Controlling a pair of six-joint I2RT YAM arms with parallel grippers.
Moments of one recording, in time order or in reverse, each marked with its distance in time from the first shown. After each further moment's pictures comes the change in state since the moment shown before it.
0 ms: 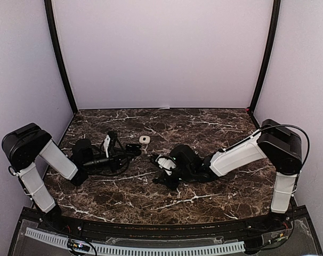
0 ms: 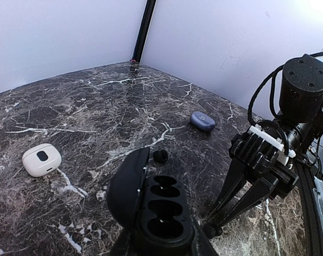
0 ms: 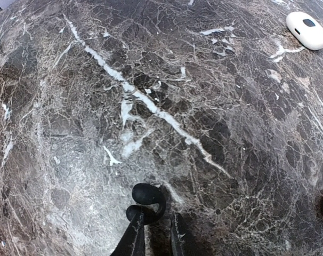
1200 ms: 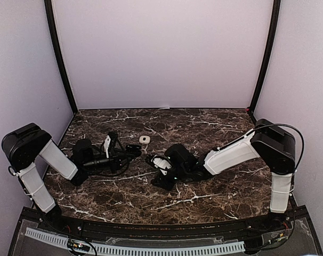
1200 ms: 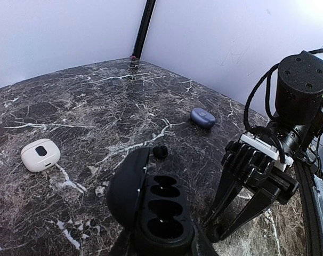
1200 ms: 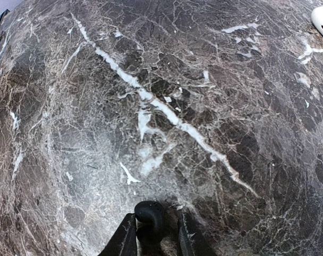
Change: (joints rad) left arm 0.000 -0.002 0.000 -0.022 0.002 0.003; right arm 0.001 0.064 0.085 -0.054 -0.069 0.042
